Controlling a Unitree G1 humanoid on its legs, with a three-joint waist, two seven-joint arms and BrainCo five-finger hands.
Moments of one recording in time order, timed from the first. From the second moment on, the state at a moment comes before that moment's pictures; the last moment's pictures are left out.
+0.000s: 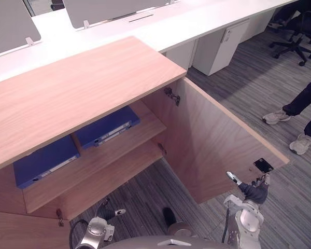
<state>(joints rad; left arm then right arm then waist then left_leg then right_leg) 0.04 0.08 -0.10 0.97 0.16 -0.05 0.17 0.36 0.04 -0.26 -0.03 0.15 -0.18 -0.35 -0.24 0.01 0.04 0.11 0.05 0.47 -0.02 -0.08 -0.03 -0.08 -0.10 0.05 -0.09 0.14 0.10</state>
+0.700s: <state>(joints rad) 0.08 0.12 -0.24 0.91 0.30 -0.06 0.12 0.68 -0.01 0.12 -0.15 0.08 -0.14 -0.03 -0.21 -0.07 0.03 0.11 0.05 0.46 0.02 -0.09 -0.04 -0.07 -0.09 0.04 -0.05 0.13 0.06</state>
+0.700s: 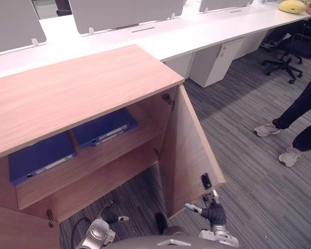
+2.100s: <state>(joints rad) 0.17 0.17 -0.06 0.86 0.28 -0.08 0.10 0.14 -0.07 0.14 0.44 0.03 -0.12 -0.04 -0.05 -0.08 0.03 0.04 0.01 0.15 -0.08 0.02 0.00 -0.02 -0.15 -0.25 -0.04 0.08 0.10</state>
